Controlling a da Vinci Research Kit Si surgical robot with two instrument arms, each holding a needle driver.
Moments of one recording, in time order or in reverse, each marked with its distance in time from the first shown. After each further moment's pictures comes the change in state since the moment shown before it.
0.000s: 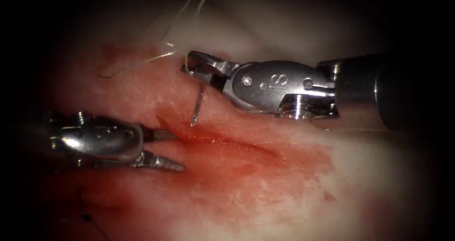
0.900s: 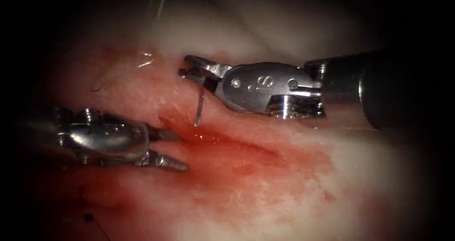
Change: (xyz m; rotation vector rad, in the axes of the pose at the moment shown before) right arm -0.002 -0.001 0.001 0.019 -0.073 -0.157; left arm 0.002 0.000 0.000 -0.031 -0.024 -0.052
